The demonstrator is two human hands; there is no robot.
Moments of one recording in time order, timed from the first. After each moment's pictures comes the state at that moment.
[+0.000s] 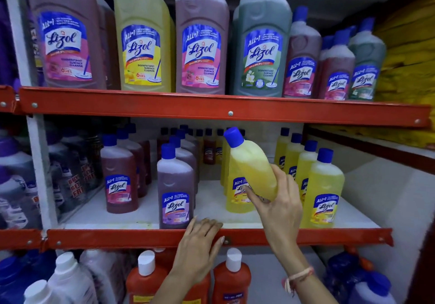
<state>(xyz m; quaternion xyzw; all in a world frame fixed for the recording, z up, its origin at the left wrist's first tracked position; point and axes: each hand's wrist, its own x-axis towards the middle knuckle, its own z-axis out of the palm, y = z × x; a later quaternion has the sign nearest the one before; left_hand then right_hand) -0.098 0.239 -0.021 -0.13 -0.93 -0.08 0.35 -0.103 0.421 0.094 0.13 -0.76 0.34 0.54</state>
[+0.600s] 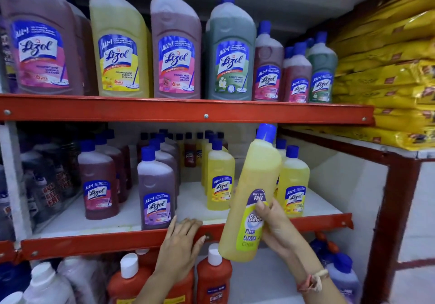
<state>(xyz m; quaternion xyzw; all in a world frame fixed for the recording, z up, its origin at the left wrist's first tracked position) -0.094 0.240 -0.026 -0.11 -0.94 -0.10 0.32 -0.055 0.470 0.099 0.30 -0.50 0.81 -0.08</state>
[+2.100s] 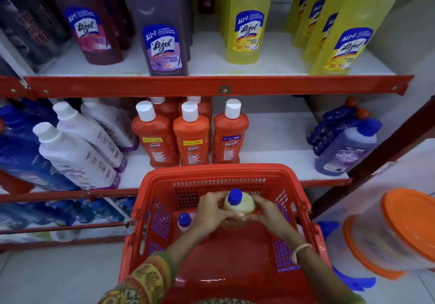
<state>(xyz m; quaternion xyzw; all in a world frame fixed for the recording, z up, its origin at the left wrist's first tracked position) 0.060 0.315 -0.186 0.07 -0.80 -0.59 -0.08 0.014 0.506 -0.223 0.14 -0.84 0.48 -0.21</state>
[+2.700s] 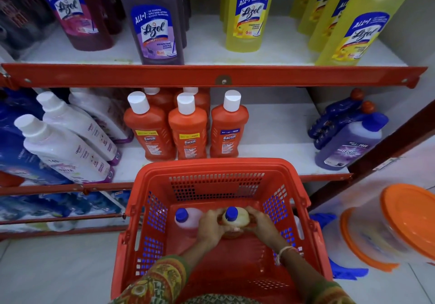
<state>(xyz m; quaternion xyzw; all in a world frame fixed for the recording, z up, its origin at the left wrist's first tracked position) 0.078 0.334 -0.249 0.14 -0.85 -0.49 -0.13 0.028 0.506 -0.296 0.08 -0.90 0.37 -0.24</state>
